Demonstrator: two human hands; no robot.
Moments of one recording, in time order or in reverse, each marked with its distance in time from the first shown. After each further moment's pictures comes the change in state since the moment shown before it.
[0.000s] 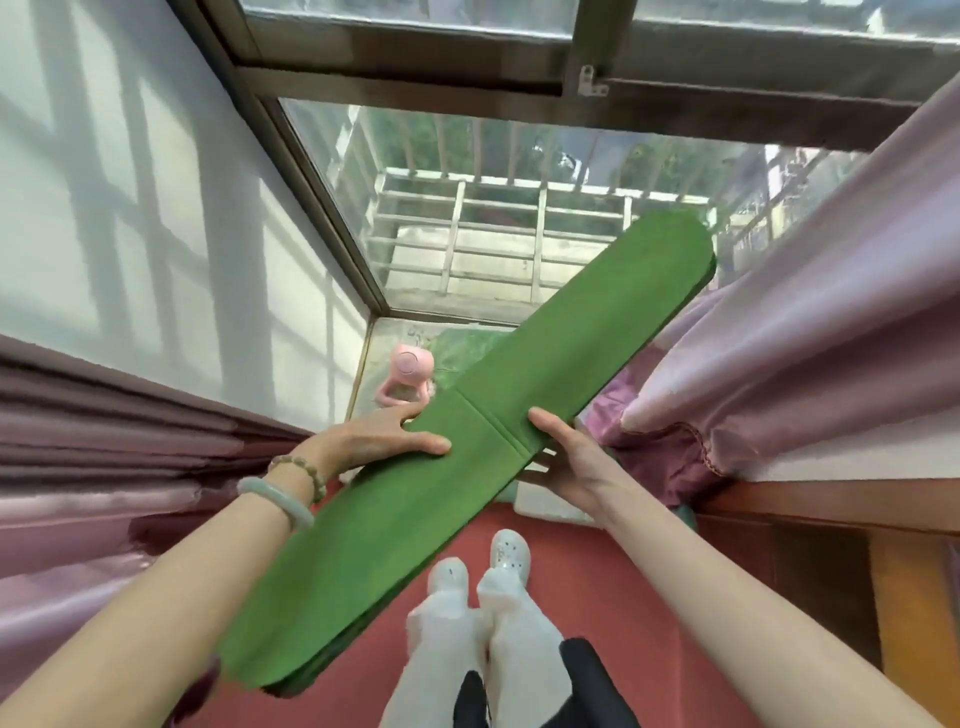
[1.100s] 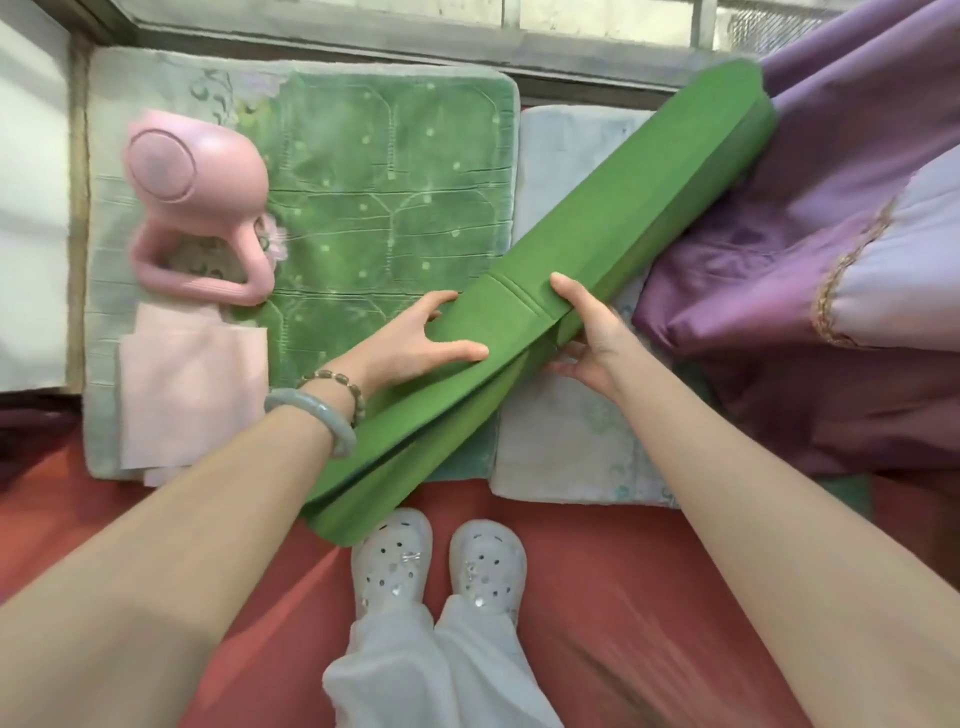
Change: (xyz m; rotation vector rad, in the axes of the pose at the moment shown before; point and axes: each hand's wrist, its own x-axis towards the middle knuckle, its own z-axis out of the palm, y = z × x) left_hand 0.541 -0.209 0.132 -0.056 0.046 0.076; right_hand 0.496 0.167 -0.270 -0.034 0.439 0.123
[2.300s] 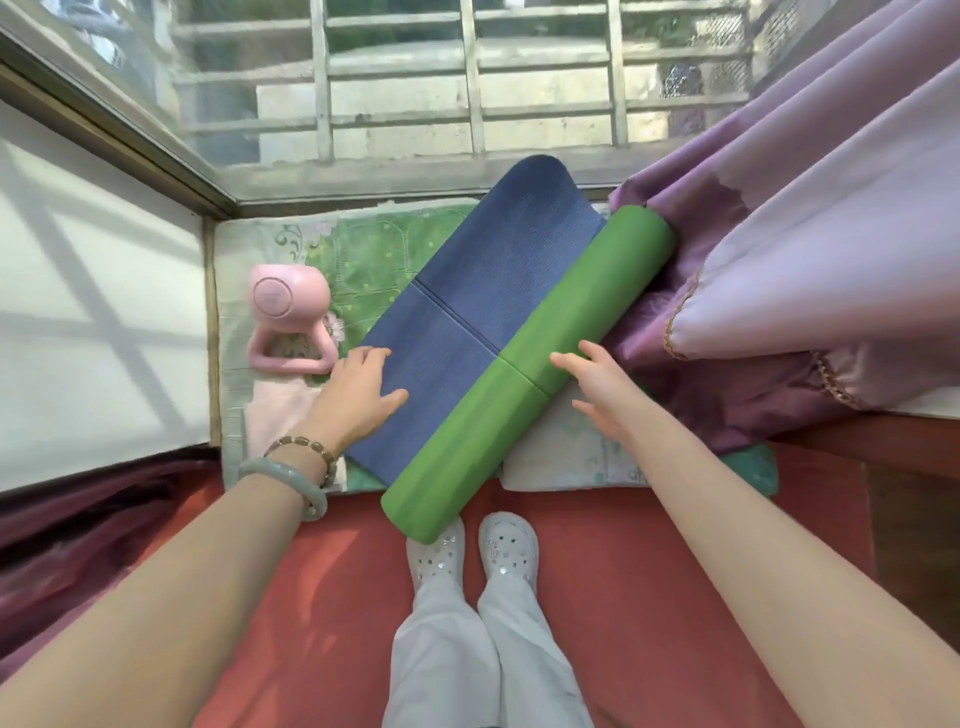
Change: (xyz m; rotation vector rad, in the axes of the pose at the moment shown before) left_hand -0.138 0.082 -0.069 0.557 0.265 -0.039; right_hand -0.157 -0.047 -0.024 -0.238 0.026 -0.120
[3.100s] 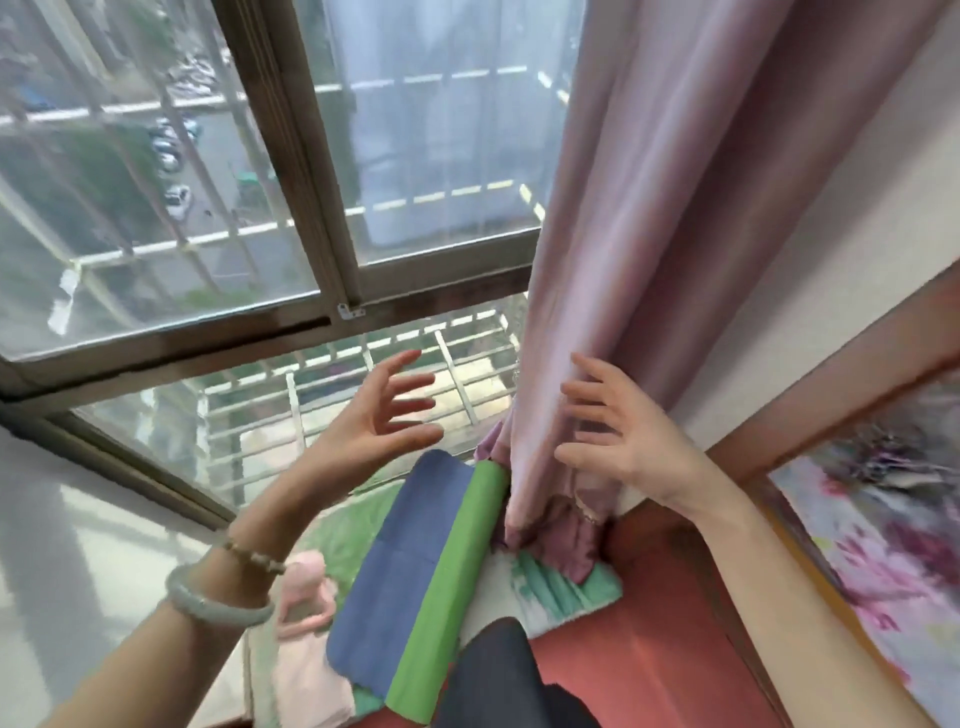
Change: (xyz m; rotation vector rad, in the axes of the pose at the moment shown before) left_hand -0.375 0.304 -0.402 -0.765 -0.142 0.808; right_hand -0.601 -0.238 -0.153 -0.097 0.092 -0.870
